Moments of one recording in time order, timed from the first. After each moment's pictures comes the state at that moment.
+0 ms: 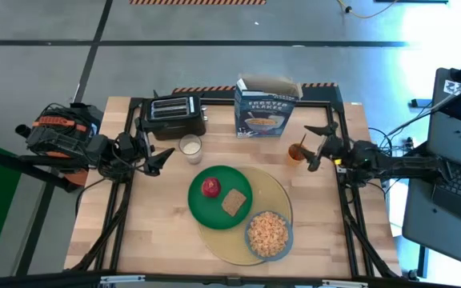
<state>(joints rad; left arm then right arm) -0.24 0.54 0.32 0.70 -0.53 0.29 -0.04 0.30 0.18 0.23 0.39 -0.21</state>
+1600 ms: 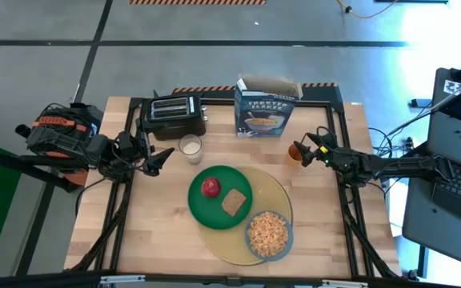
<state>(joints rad) -0.24 0.54 0.32 0.70 -0.53 0.24 -0.04 0.34 0.08 -0.04 0.70 0.46</state>
